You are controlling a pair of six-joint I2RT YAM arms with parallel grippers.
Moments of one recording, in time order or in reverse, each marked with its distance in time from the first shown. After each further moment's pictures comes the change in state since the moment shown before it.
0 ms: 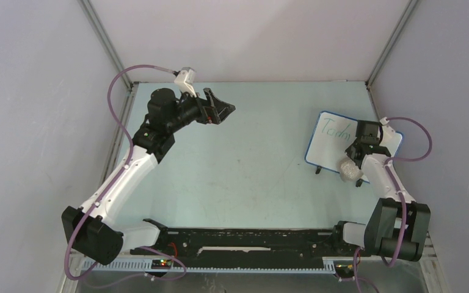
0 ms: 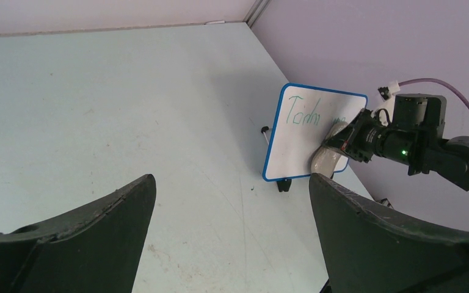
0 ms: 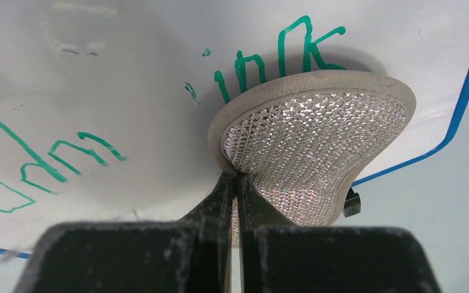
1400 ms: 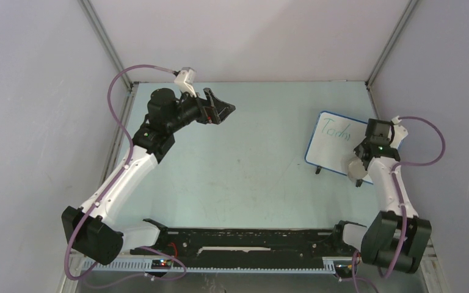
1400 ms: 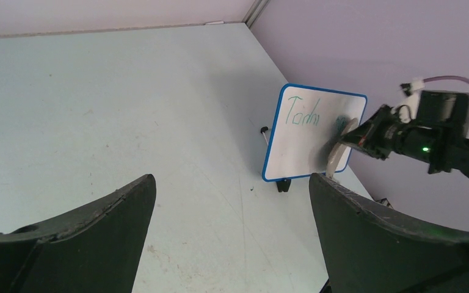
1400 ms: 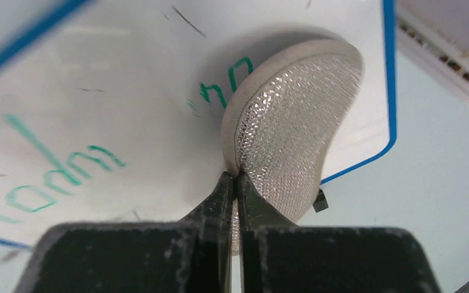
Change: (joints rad) left arm 0.000 0.000 0.000 0.003 0.003 -0.001; right arm -0.065 -0.054 0.028 -0.077 0.000 -0.023
